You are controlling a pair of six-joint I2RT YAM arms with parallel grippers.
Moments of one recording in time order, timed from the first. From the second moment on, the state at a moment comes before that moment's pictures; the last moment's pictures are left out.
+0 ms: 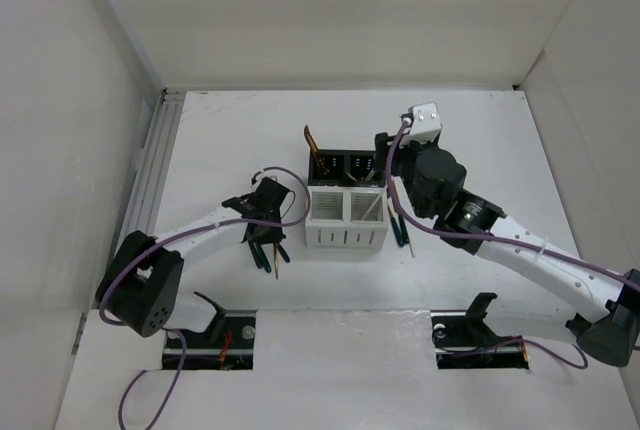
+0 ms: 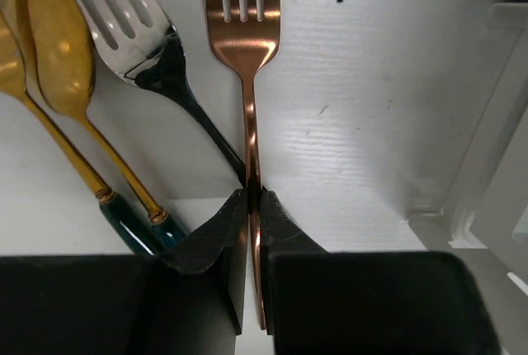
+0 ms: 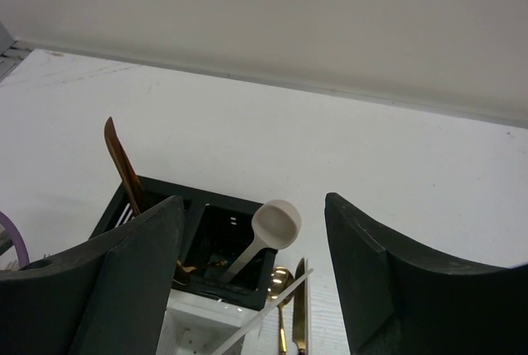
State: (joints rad) left arm -0.58 1.36 0.68 -0.48 -0.18 -0.64; right arm 0.88 1.11 1.03 0.03 0.69 0.01
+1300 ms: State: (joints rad) left arm -0.60 1.02 0.99 -0.40 -0.15 -0.51; right arm 0.84 1.08 1.01 0.02 0.72 -0.06
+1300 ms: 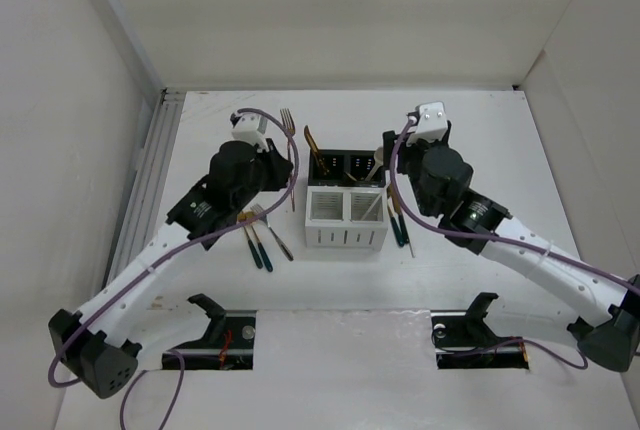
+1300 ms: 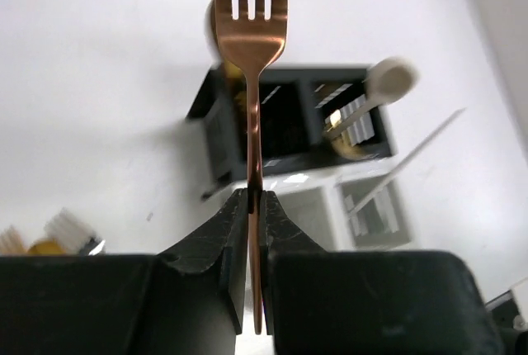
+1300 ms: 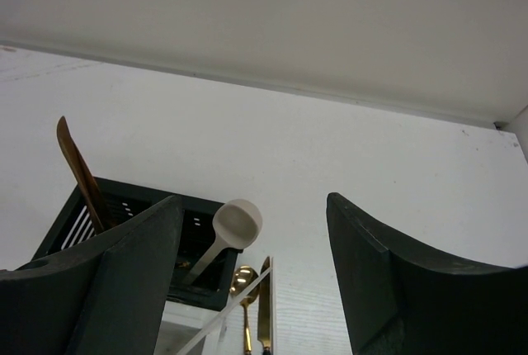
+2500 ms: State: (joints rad) left arm -0.76 1.12 0.46 0.62 -0.21 -0.33; right arm 0.84 1.05 1.07 -0.12 0.76 -0.03
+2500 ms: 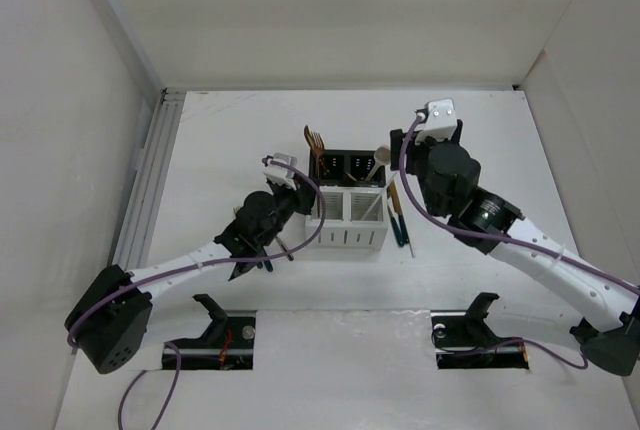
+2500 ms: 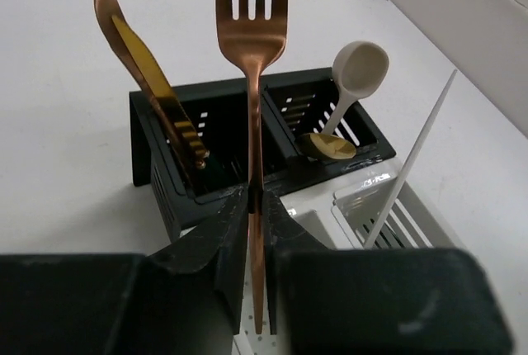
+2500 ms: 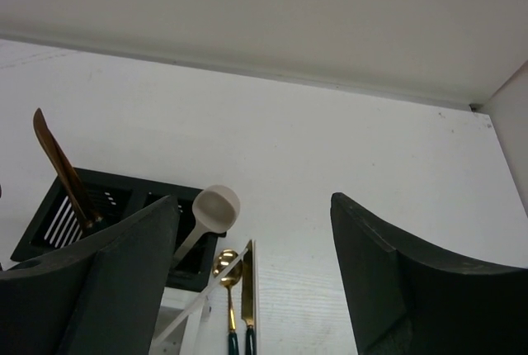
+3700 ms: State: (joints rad) left arm -0.72 0.87 0.70 -0.18 -0.49 -0.44; right arm 0.25 1.40 1.01 -0.72 -0.02 0.22
